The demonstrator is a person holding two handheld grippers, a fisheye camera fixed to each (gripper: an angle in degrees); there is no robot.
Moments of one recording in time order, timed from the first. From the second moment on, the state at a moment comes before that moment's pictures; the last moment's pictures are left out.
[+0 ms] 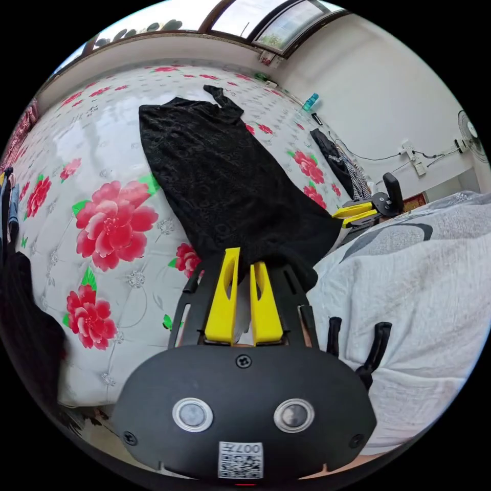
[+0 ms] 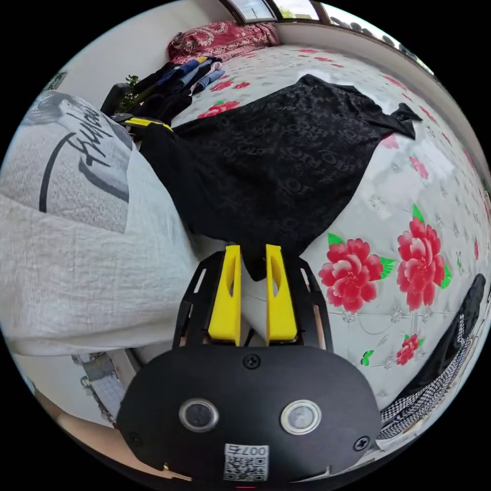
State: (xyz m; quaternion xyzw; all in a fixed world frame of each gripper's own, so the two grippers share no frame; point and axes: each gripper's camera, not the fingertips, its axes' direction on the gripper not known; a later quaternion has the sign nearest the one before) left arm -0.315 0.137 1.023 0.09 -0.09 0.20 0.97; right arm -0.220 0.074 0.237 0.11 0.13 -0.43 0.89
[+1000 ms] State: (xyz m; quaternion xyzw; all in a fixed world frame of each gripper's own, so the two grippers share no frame) left arm -0.358 -0.112 0.947 0.21 -0.03 0.12 0.97; right arm -0.168 -0.377 0.088 0.36 -0.07 -0.29 0.88
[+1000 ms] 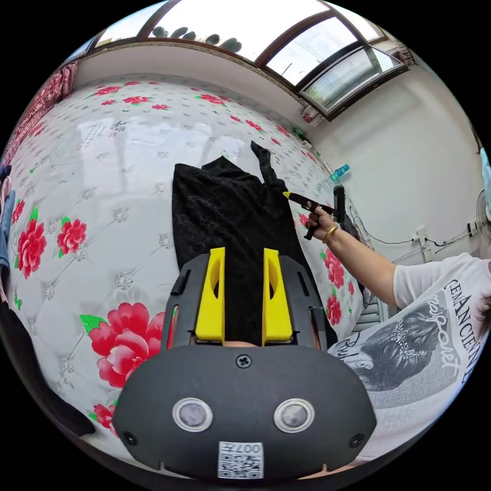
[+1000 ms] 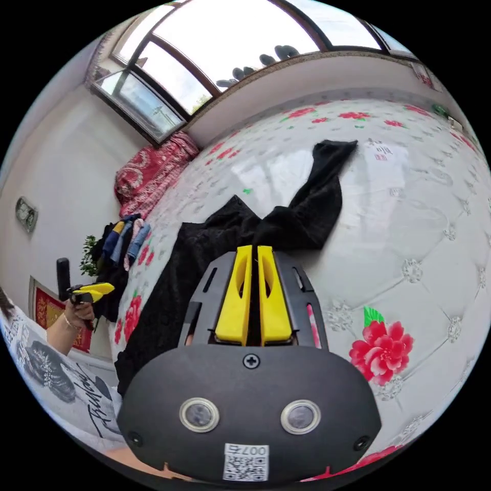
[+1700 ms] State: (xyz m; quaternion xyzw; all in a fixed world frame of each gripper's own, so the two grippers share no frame) left arm -0.460 0.088 0.885 0.30 -0.11 -0.12 0.94; right arm -0.467 -0.105 0.190 0.13 -0.12 -0.79 0.59
